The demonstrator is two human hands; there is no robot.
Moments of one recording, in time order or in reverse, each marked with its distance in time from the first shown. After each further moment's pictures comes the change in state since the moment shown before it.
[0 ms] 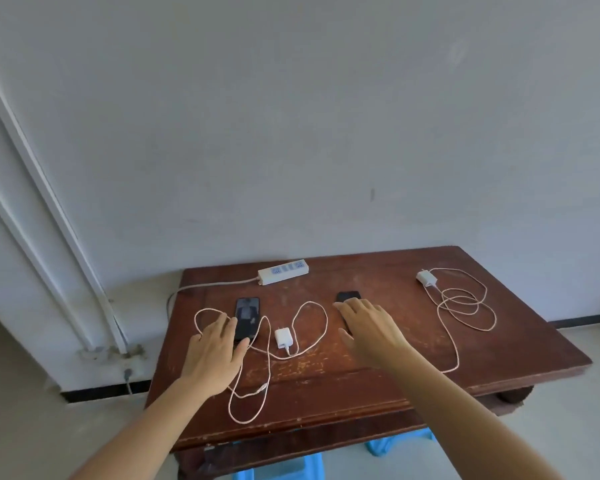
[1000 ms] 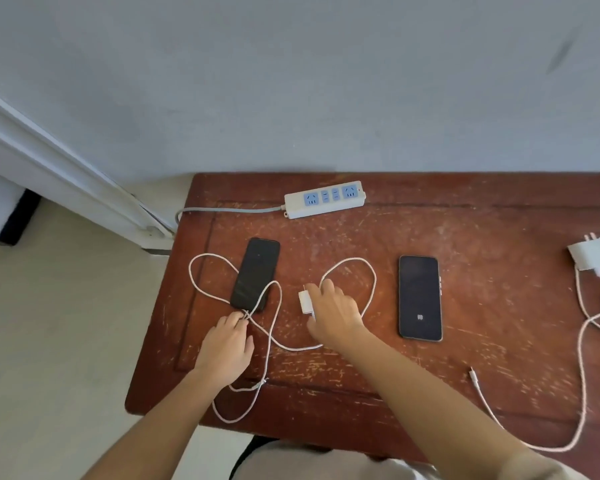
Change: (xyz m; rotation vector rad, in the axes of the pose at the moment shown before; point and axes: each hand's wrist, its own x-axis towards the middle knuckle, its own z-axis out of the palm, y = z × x) left_hand 0.114 0.015 0.123 -0.008 -0.374 -0.256; right_hand 0.203 0.000 0.219 0.303 -0.448 -0.153
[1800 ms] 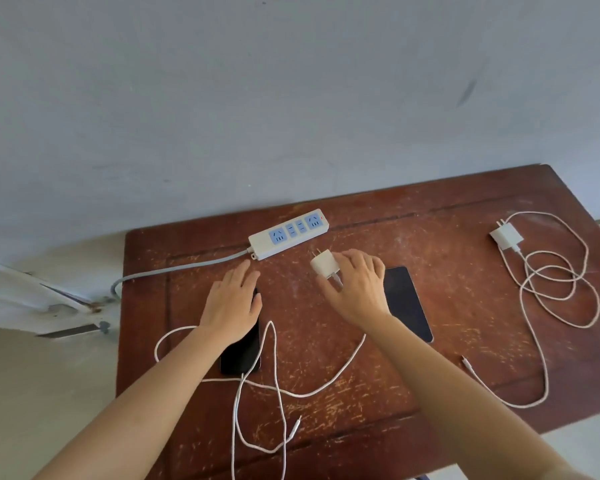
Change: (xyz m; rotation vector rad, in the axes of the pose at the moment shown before) left_hand 0.165 0.000 -0.084 -0.033 0.173 0.454; right_hand 0.044 0.030 -0.059 0.130 0.495 0.419
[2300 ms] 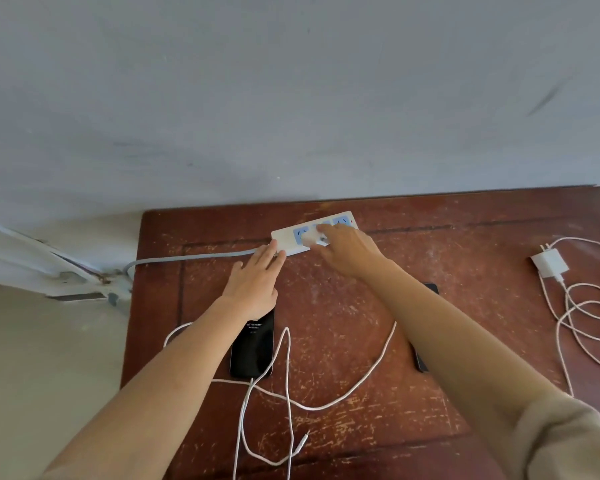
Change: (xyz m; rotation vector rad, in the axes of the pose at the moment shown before) left_hand 0.050 -0.017 0.009 0.026 -0.250 0.002; right_hand 0.112 -0.050 0.002 -0.082 -0.424 -0.169
